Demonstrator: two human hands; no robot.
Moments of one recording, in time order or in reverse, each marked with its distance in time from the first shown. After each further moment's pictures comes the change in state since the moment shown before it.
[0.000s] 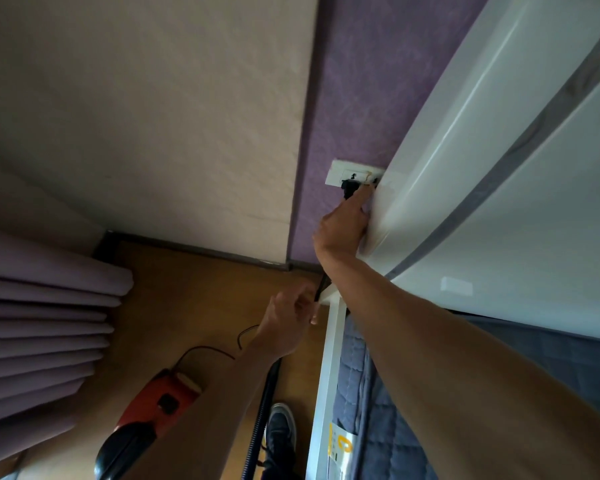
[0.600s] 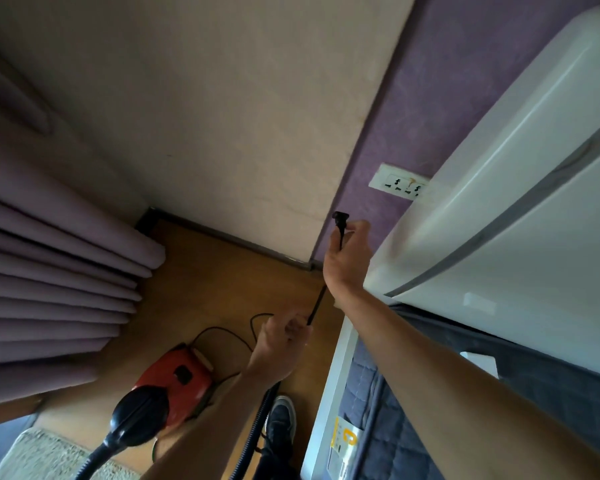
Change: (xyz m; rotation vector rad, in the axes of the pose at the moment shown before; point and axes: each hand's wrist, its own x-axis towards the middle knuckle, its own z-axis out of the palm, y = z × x) left_hand -0.086 -0.017 -0.015 -0.085 0.198 -0.161; right_hand -0.056 0.033 0.023 -0.057 -0.084 -0.283
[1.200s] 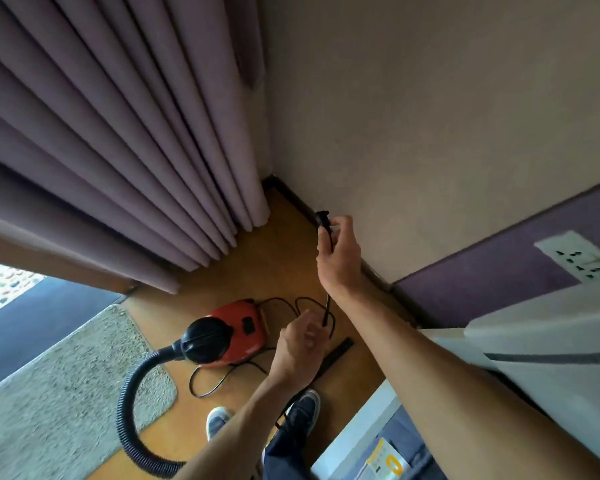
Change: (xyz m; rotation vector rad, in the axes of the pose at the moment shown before) left_hand -0.098 -0.056 -0.079 -0.202 0.459 -0.244; right_hand -0.136 -0.101 0.132 0.097 -0.637 -0.312
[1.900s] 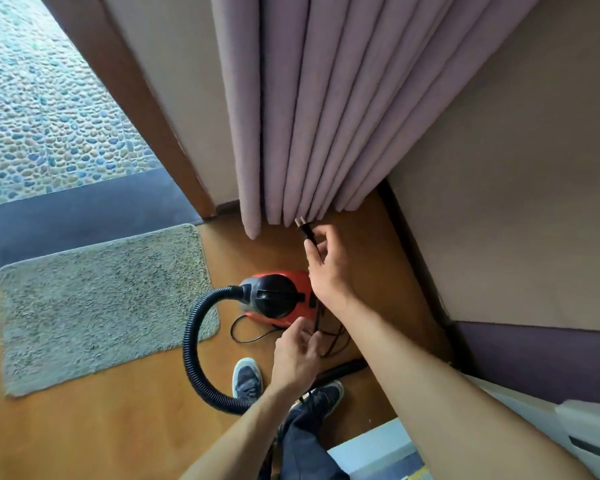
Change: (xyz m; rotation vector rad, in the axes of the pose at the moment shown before) left_hand -0.080 -0.134 -0.132 -0.291 0.374 -0.387; right_hand -0.118 -0.054 0.232 -0.113 -0.430 -0.191
